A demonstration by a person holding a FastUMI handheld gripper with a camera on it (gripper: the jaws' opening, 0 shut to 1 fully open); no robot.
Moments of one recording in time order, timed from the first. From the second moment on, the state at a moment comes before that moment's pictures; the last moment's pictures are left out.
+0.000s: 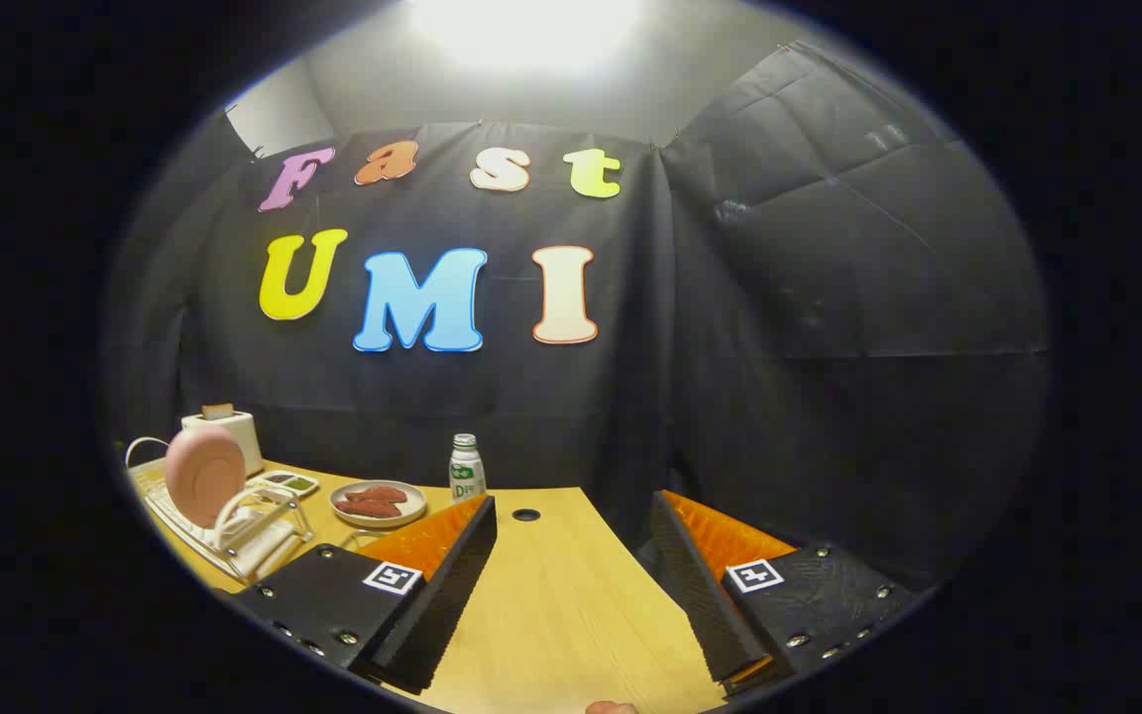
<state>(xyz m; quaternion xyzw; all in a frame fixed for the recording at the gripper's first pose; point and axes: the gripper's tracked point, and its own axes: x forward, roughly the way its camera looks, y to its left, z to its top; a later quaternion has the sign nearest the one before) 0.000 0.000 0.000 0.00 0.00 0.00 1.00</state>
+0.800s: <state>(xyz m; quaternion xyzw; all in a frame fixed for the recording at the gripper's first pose) -0.077 0.257 0.136 0.04 -0.07 0.22 0.97</state>
